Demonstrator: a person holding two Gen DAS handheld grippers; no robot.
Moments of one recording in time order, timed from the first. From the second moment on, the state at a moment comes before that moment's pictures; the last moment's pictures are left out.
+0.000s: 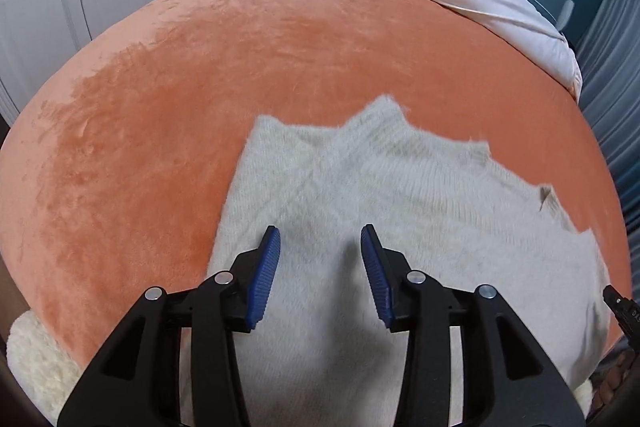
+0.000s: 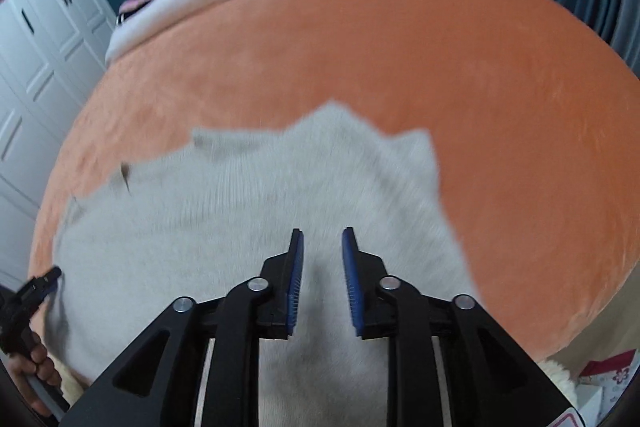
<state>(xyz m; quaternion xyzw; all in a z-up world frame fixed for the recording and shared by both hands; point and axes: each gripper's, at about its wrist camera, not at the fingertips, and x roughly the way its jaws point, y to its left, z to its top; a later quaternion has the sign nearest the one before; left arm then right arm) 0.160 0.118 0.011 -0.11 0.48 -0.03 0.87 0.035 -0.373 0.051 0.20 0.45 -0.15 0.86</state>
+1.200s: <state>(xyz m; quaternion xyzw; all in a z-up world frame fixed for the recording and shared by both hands) 0.073 0.186 -0.023 -0.22 0.52 -0.02 0.83 0.084 -0.134 0.006 0.07 0.54 0.03 0.83</state>
